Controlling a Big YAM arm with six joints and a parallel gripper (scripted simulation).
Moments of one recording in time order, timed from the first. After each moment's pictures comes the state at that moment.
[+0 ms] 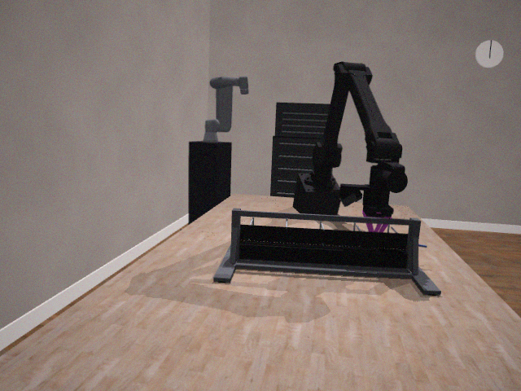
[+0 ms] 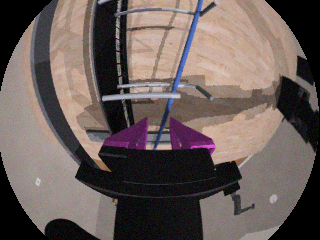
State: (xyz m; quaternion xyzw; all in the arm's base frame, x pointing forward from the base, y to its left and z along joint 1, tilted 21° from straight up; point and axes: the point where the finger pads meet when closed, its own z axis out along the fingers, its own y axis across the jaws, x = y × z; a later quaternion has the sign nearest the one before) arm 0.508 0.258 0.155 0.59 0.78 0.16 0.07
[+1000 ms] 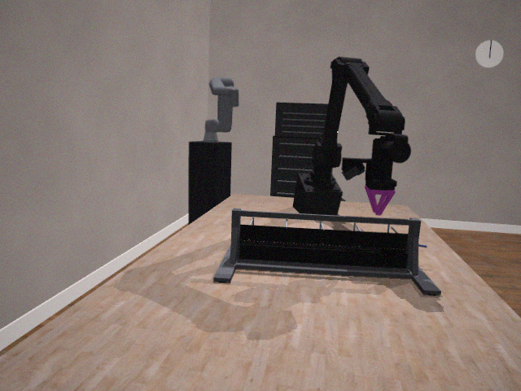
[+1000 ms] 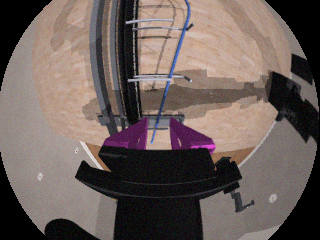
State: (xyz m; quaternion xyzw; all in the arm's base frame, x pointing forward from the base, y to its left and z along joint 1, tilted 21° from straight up) arm 0.486 0.246 0.225 0.59 0.78 0.17 0.08
